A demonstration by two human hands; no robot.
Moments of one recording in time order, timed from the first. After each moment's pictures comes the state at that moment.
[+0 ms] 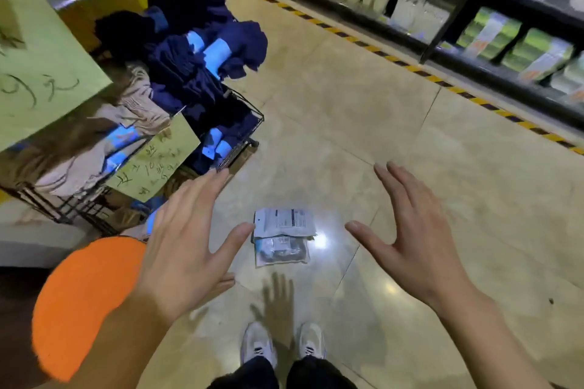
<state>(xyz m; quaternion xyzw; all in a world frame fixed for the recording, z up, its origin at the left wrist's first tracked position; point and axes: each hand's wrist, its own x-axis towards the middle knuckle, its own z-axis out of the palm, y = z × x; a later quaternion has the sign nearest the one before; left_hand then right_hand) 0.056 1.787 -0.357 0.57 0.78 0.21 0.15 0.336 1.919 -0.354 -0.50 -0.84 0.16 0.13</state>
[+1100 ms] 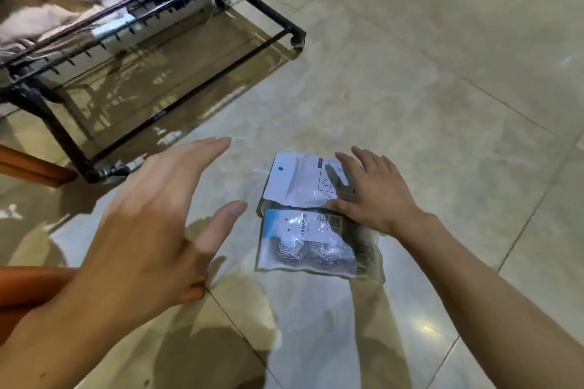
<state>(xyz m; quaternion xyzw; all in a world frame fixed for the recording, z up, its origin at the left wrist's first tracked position) 0.019 1.793 -0.894 0.54 0.81 0.24 0.04 0.210 2.037 -1.013 -0.34 -0.92 0.14 -0.11</state>
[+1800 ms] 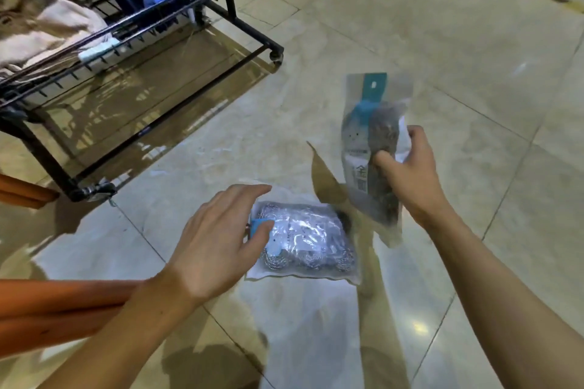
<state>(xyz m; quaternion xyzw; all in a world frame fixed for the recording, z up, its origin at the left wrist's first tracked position) 0.041 1.825 -0.953 0.54 0.79 0.22 0.18 0.243 2.051 -0.963 -0.53 -0.68 0.43 0.26</state>
